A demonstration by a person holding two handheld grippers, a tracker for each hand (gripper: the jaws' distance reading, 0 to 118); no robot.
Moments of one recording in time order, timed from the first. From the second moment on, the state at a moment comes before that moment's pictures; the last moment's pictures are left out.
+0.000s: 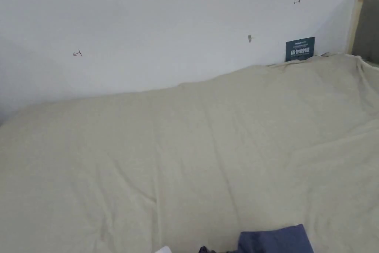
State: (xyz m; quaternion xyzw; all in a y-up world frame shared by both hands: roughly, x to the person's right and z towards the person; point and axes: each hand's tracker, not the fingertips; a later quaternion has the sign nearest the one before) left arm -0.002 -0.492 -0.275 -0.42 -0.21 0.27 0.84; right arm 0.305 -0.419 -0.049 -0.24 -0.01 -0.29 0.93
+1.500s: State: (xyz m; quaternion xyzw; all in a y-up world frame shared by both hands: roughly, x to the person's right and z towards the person) left arm -0.178 -0.563 -0.253 -0.35 -0.23 0.48 0.77; right arm 0.279 -0.416 -0.058 -0.26 0.04 -0.29 0.92
